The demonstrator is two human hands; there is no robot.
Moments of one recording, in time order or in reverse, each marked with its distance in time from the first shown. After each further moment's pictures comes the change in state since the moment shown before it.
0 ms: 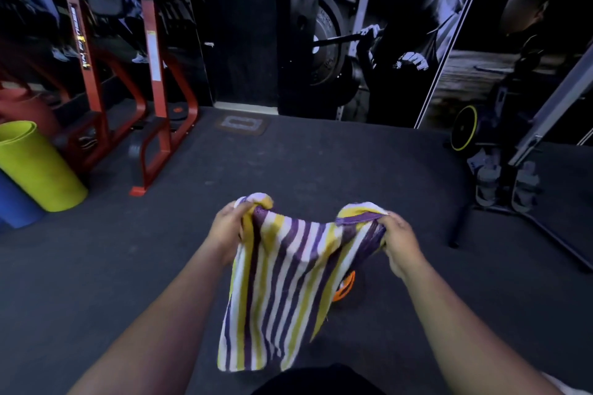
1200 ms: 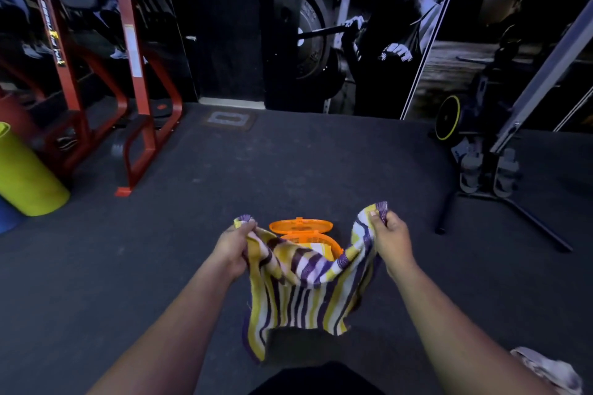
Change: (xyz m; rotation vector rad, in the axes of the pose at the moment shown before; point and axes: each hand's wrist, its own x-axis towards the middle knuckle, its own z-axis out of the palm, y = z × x) left_hand -0.031 -0.035 0.023 -0.063 0.108 -0.264; right_hand -0.015 0.019 -0.019 -0.261 0.105 -0.202
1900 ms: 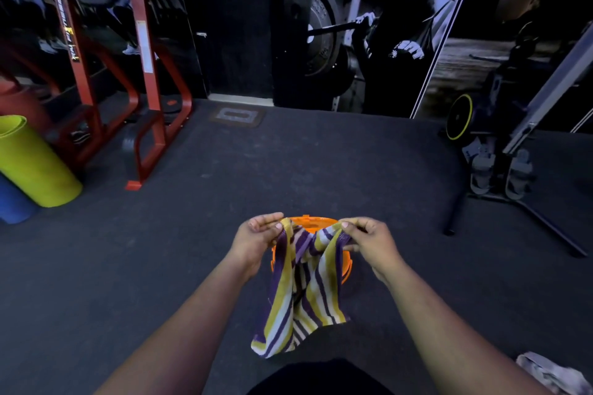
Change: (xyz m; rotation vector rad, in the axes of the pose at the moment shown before) left_hand -0.006 -0.015 0.012 0.179 -0.143 0.240; right_hand -0.017 0.000 0.036 0.107 -0.318 0.100
